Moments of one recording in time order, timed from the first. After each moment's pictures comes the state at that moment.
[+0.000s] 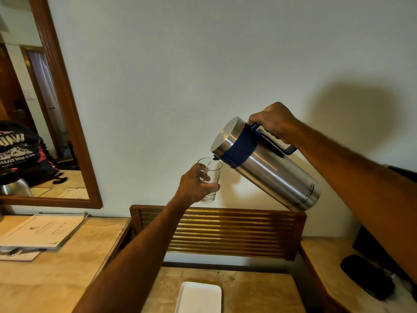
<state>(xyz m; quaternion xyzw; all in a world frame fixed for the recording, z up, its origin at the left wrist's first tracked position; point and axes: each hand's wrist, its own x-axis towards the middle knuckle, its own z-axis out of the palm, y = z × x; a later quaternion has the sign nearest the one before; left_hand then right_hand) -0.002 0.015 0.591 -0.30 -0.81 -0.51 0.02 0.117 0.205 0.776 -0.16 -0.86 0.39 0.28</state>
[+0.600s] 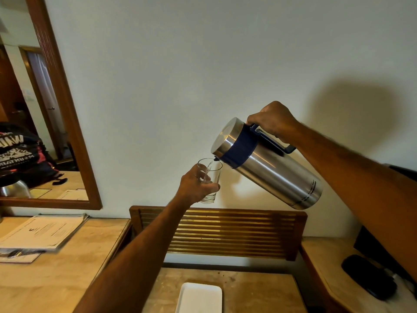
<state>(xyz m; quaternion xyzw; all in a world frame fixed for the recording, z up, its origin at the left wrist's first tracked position) -0.007 0.019 0.589 -0.30 -0.81 -0.51 0.02 0.102 0.217 0.772 -0.16 -0.88 0.33 0.30</state>
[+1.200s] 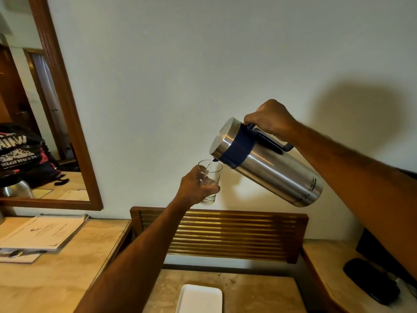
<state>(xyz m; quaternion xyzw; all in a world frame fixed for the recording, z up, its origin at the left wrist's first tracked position) -0.011 0.021 0.588 -0.30 -0.81 -0.50 0.02 0.096 0.214 0.781 -0.15 -0.90 0.29 0.28</state>
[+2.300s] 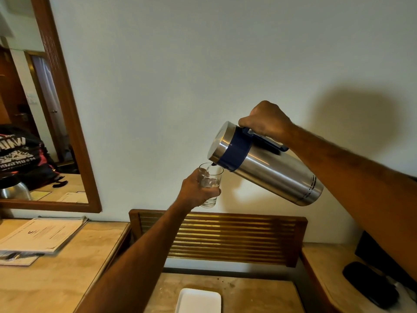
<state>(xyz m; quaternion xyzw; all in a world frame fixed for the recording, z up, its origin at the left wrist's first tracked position) -0.003 0.022 0.591 -0.30 -0.81 -0.50 0.02 0.090 0.207 0.786 -0.14 -0.93 0.21 0.27</state>
